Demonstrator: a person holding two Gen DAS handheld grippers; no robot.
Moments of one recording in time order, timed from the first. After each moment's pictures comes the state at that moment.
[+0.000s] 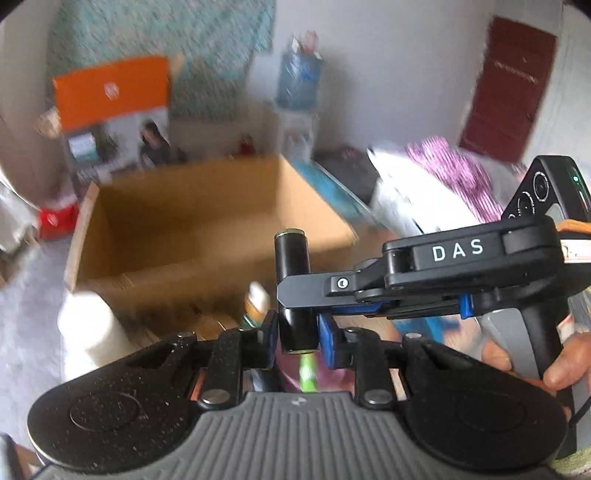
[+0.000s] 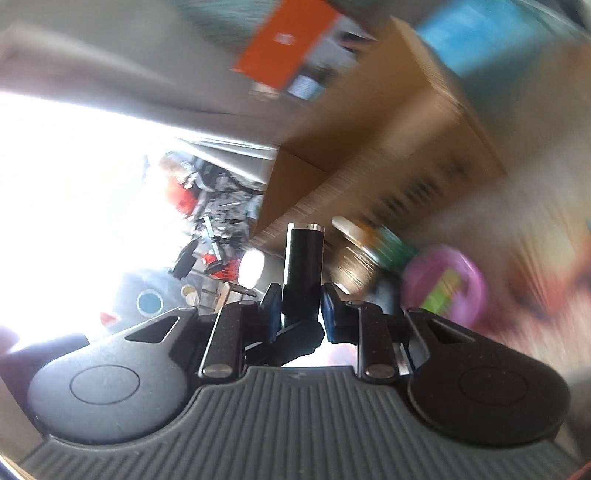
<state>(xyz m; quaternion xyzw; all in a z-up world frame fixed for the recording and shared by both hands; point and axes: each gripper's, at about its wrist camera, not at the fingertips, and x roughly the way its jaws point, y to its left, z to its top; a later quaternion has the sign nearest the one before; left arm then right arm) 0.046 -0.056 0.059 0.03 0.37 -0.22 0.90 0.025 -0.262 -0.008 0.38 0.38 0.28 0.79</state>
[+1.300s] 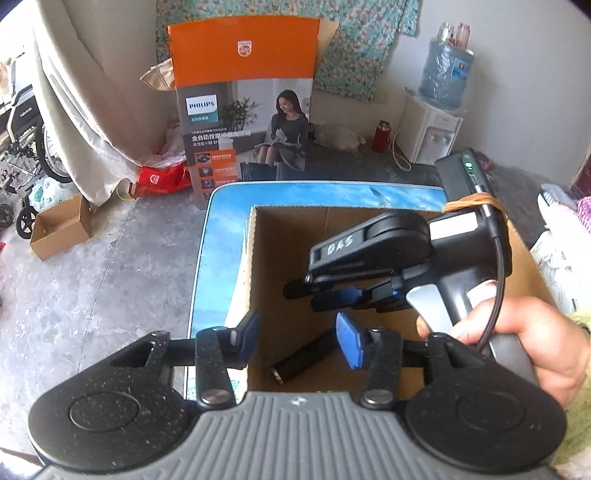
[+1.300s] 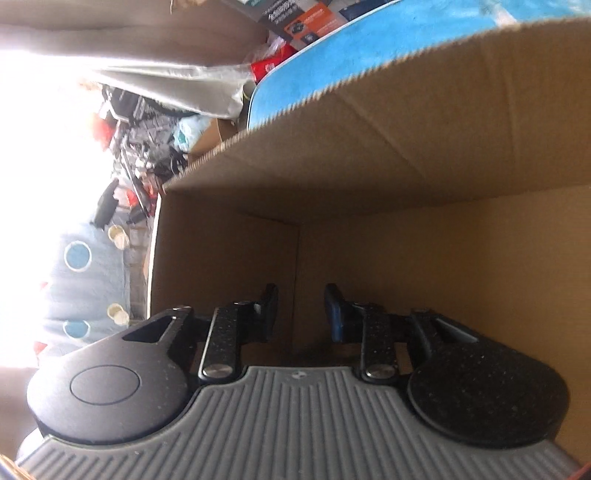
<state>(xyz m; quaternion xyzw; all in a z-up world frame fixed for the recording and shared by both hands) 0.238 0.035 0.041 0.00 0.43 -0.04 0.90 0.382 -0.095 -0.094 0.31 0.57 0.23 0.73</state>
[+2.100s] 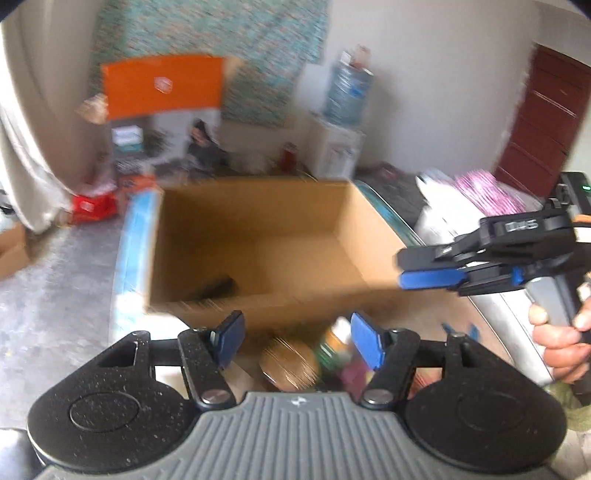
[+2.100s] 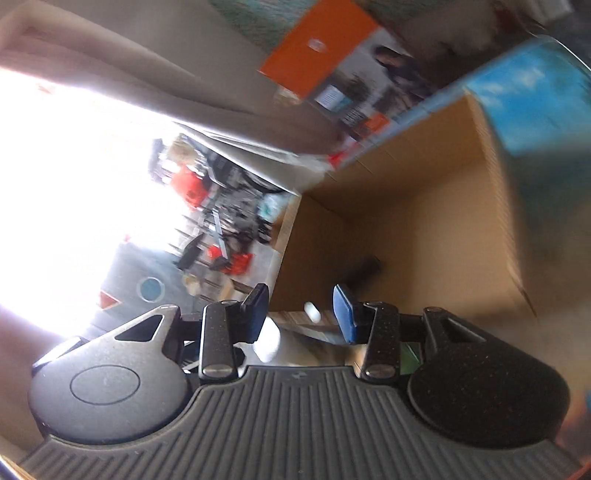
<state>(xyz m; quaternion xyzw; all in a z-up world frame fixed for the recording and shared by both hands) 0.084 -0.009 0.052 -0.01 0.38 -0.19 0.90 0.140 -0.284 0.015 0.36 0.40 0.29 0.80</state>
